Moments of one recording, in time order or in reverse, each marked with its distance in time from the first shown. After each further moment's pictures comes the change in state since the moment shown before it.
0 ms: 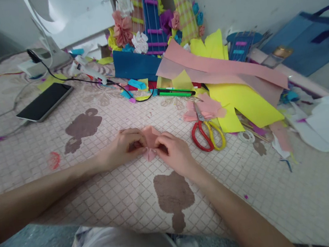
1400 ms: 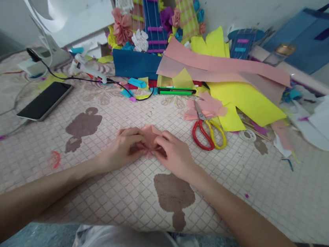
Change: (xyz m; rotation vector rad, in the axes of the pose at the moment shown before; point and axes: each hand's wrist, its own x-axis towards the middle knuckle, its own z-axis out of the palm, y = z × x) left_hand -0.007 0.001 0.006 0.127 -0.002 -0.028; right_hand -0.007 -0.004 0.005 -0.150 0.013 -0.023
